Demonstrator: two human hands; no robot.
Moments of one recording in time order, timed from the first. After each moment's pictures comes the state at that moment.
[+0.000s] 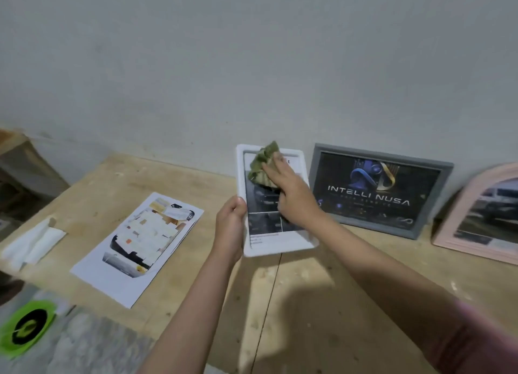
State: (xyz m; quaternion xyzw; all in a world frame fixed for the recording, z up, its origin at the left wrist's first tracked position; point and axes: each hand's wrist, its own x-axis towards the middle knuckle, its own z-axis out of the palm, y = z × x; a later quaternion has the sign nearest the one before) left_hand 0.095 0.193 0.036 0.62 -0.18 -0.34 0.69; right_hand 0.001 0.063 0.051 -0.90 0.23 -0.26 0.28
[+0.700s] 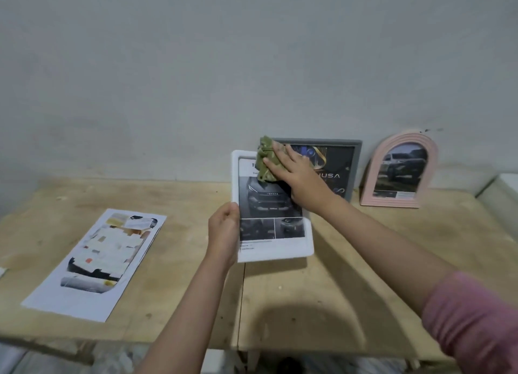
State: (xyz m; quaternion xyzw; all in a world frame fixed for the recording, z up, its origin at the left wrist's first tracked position) left_hand 0.020 0.229 0.054 0.59 -0.27 -0.37 0.66; right_hand -0.122 0.080 0.086 -0.94 0.27 -0.23 -0.02
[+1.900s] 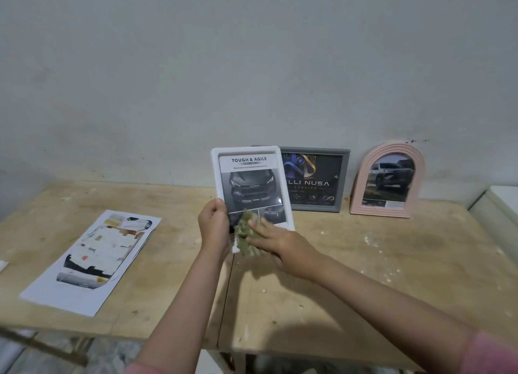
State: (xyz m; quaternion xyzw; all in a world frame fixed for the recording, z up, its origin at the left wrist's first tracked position) left_hand -0.005 0.212 0.063 0.62 -0.21 -0.28 0.70; right_hand -0.172 0.171 0.034 -0.96 0.17 -0.17 0.17
